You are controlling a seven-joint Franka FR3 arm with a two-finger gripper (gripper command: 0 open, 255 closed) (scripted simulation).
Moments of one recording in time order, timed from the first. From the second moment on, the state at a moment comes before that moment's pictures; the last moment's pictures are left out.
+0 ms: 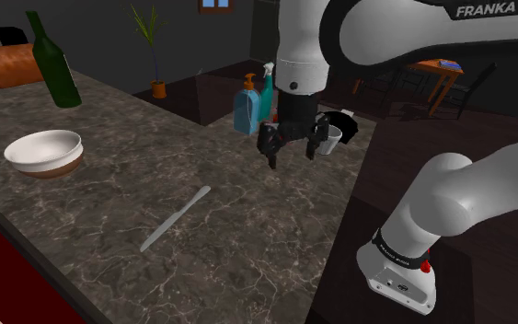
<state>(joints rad) -0.08 -0.66 0.49 -2.40 0.29 1.68 0.80</state>
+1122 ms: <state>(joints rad) -0.25 0.18 0.93 -1.95 -0.09 1.94 1.90</state>
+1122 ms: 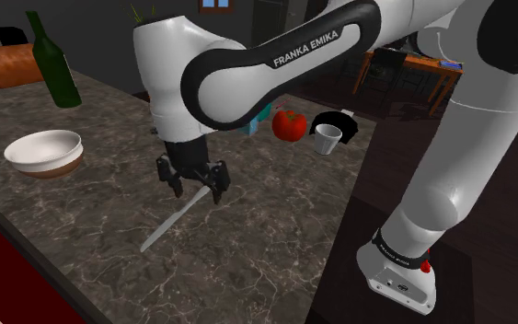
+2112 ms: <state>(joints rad) -0.07 0.50 0.79 -1.77 -0.31 1.98 2.22</state>
